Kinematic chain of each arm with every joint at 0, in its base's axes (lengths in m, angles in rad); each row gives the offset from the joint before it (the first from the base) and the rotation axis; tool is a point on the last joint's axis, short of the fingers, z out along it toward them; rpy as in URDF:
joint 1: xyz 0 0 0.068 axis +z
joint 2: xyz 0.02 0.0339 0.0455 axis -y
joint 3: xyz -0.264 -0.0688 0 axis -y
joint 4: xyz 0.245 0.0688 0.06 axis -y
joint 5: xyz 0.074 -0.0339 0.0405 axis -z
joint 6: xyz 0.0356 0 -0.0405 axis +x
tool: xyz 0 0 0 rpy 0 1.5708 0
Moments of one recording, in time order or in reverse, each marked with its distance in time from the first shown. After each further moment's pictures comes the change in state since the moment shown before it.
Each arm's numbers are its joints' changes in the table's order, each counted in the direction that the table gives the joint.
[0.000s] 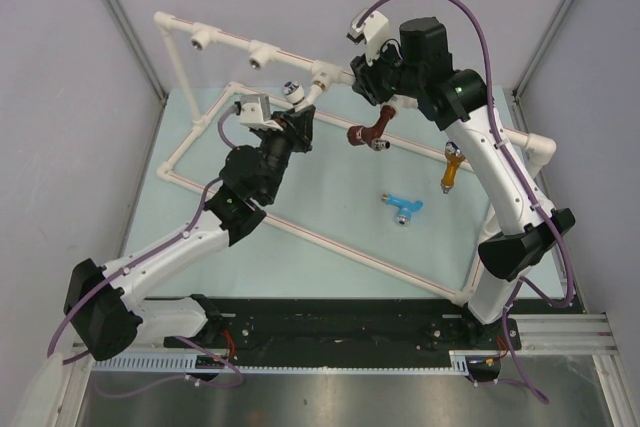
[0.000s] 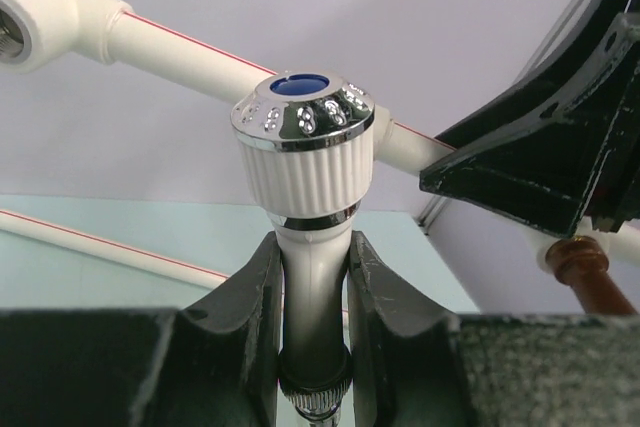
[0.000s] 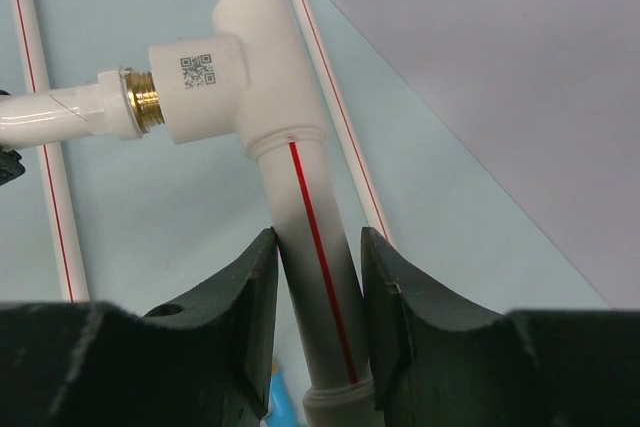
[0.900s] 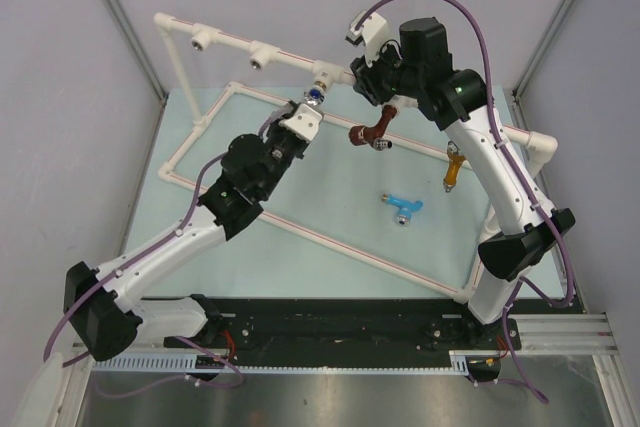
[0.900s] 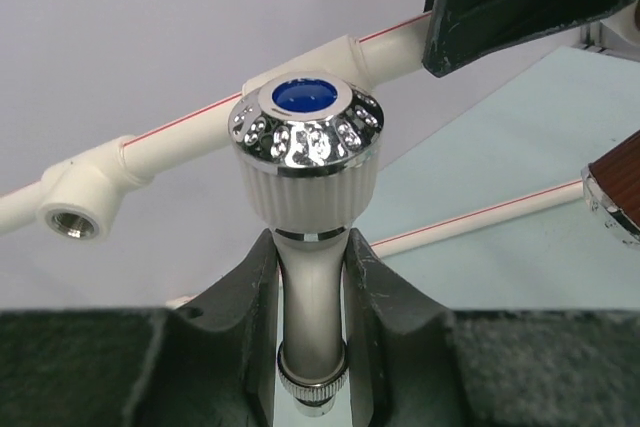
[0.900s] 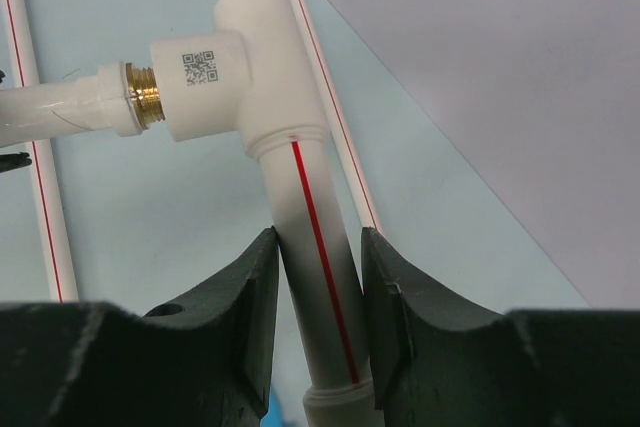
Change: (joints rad) left arm 0.000 -0.011 0.092 -0.217 0.191 0.755; right arm 0.000 0.000 0.000 -0.006 0.004 -0.041
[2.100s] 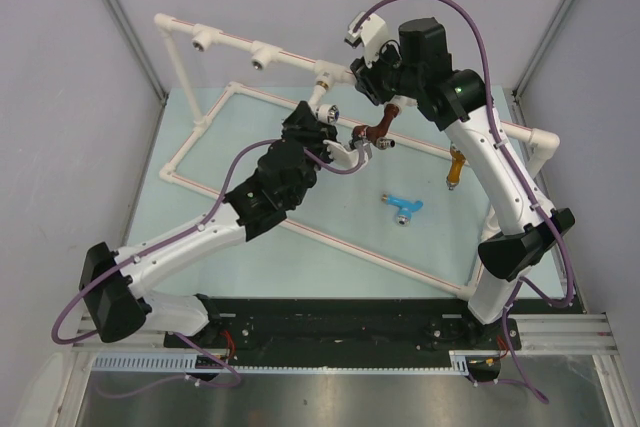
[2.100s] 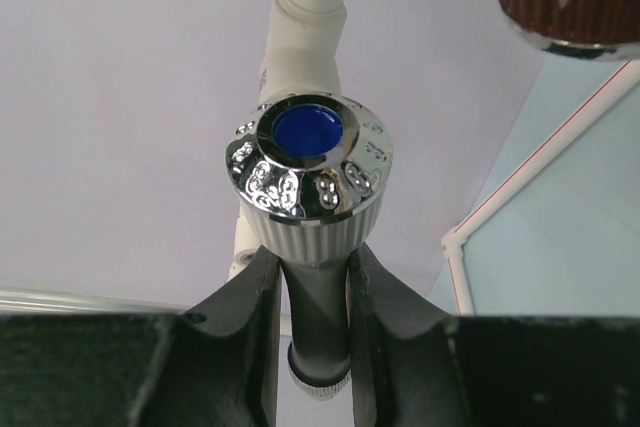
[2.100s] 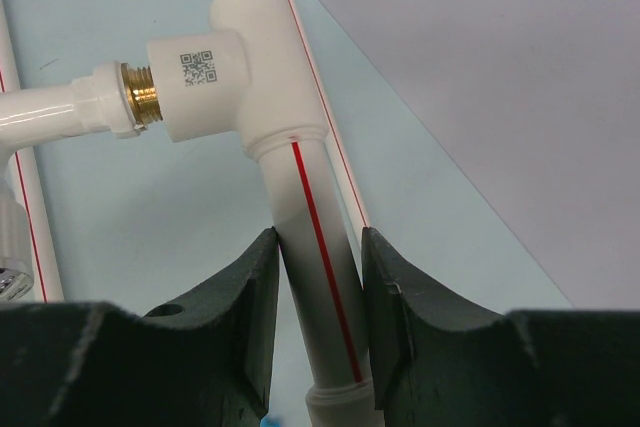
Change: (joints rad) left arm -0.147 -0.113 0.088 -0.122 -0.307 0.864; right arm 0.004 0.000 0.000 -0.003 0.026 -0.035
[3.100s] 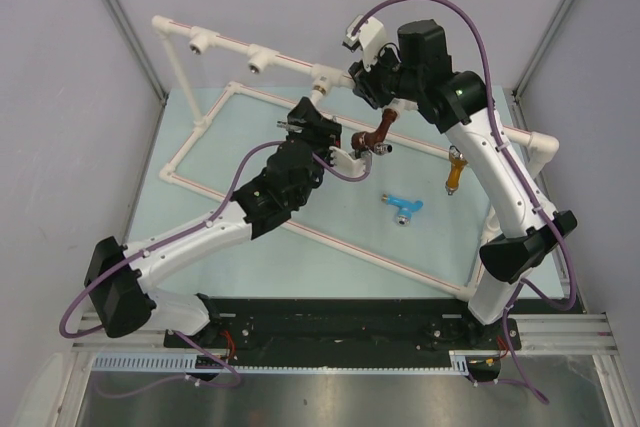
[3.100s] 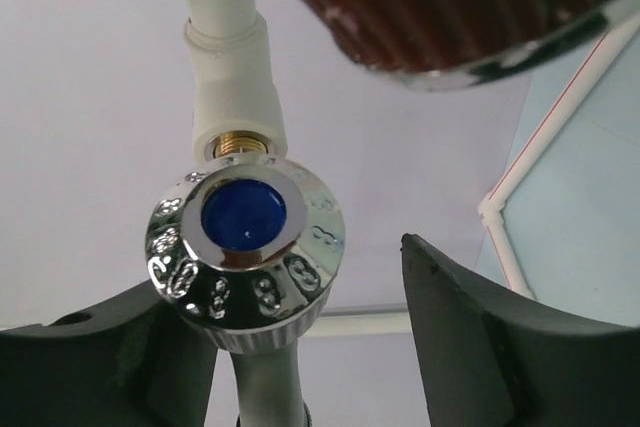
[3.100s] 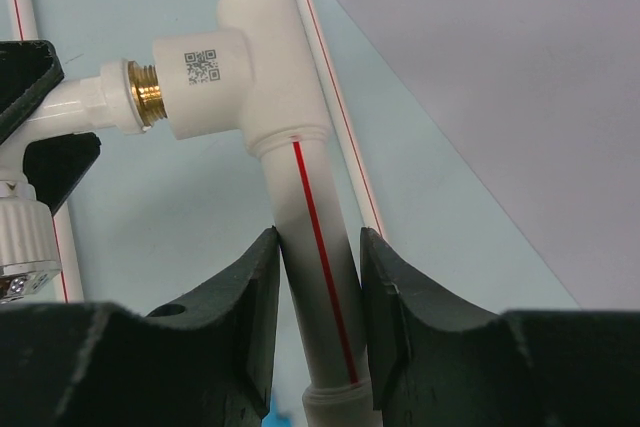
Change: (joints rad) left arm 0.002 -0.018 -0.010 -0.022 -0.025 0.190; right arm 0.013 0.014 -0.006 -0.020 -0.016 0.002
